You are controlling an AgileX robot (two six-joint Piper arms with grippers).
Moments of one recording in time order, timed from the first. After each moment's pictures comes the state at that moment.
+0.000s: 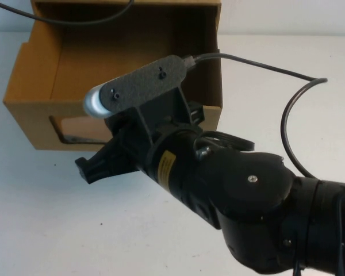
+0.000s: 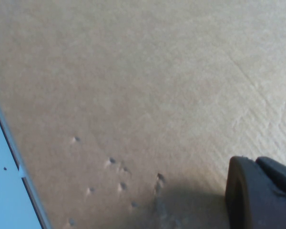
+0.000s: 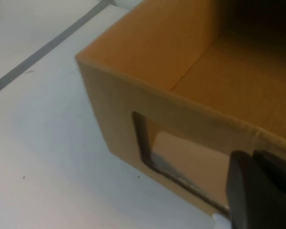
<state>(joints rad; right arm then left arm) 1.14 1.54 -1.19 -1.56 0.44 1.66 -0.13 2.05 -2.34 -0.49 1.17 0.38</state>
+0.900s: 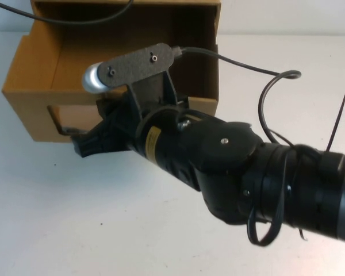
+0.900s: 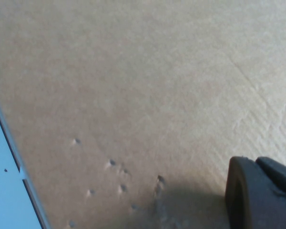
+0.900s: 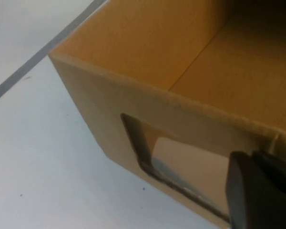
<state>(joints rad) 1.03 1.66 -1.28 -1.57 0.31 1.73 -0.13 2.05 -2.34 -0.49 1.17 0.38</state>
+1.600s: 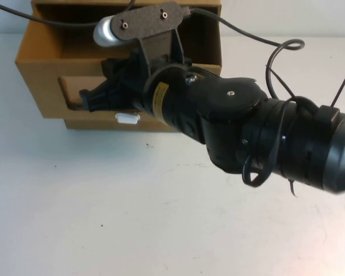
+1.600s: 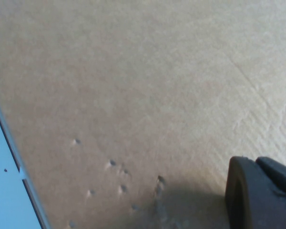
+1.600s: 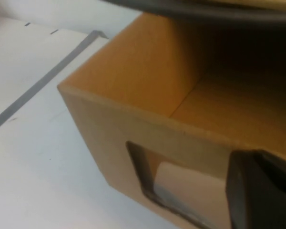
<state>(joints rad) 0.91 1.72 -1.41 -1.62 0.20 1.73 -0.13 2.05 -2.34 -0.49 1.16 0.38</state>
